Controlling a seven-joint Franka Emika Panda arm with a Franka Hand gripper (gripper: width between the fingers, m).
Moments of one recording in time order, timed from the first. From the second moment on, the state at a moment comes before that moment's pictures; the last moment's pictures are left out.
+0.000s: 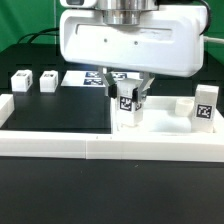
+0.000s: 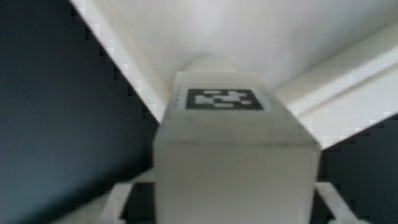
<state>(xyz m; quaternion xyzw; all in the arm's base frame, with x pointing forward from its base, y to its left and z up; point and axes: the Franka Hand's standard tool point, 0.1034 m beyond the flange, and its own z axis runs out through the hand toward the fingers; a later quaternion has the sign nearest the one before) 0.631 -0.003 0.077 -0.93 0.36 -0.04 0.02</state>
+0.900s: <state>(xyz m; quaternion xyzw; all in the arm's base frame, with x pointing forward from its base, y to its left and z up) 0.623 -0.010 0.074 -0.71 0.71 0.00 0.05</state>
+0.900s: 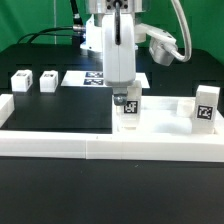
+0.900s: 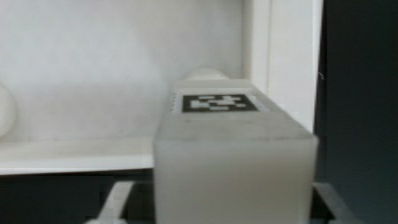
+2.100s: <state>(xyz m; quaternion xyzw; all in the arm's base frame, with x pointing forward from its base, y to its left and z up) 0.630 0.005 0.079 -1.00 0.05 -0.05 0.02</state>
